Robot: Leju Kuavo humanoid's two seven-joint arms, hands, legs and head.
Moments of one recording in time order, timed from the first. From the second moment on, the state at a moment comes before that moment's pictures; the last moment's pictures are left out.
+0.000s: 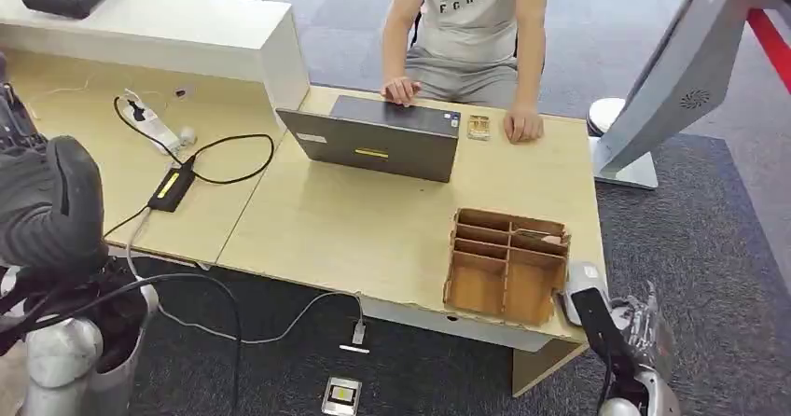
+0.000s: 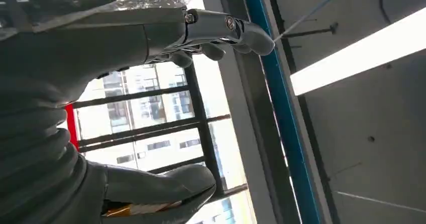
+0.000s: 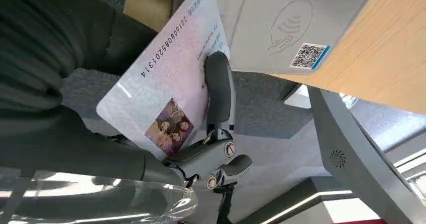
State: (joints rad) left arm -0.16 0.23 -0.30 -2.26 0.12 0.53 -0.44; right arm -0.28 -0.20 0.33 -0.85 0.69 -0.53 0.06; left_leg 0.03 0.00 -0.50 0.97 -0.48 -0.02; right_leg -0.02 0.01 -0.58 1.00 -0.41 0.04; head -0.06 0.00
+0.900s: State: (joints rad) left arm -0.16 0.22 -0.30 -2.26 0.12 0.53 -0.45; right arm -0.31 -0.28 0.31 -1.05 0.83 -0.51 0.16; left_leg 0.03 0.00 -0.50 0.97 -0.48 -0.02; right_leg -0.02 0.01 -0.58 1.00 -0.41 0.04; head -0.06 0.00
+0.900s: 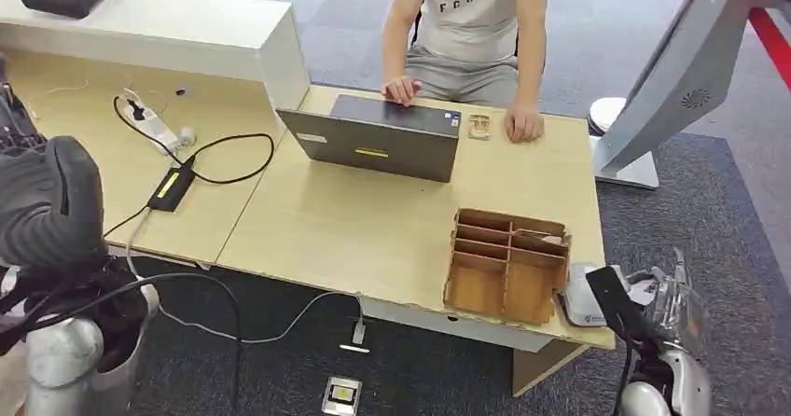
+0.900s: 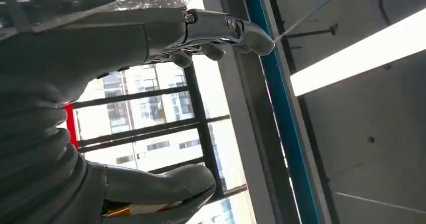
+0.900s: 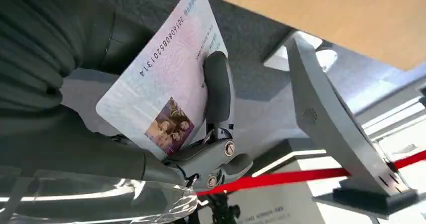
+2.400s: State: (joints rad) left arm -0.27 0.16 -0.33 -2.13 0.22 0.47 -0.55; right arm -1.06 -0.03 0.63 -0.66 1.04 -0.27 0.14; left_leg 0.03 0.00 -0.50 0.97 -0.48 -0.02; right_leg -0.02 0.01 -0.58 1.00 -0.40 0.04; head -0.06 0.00
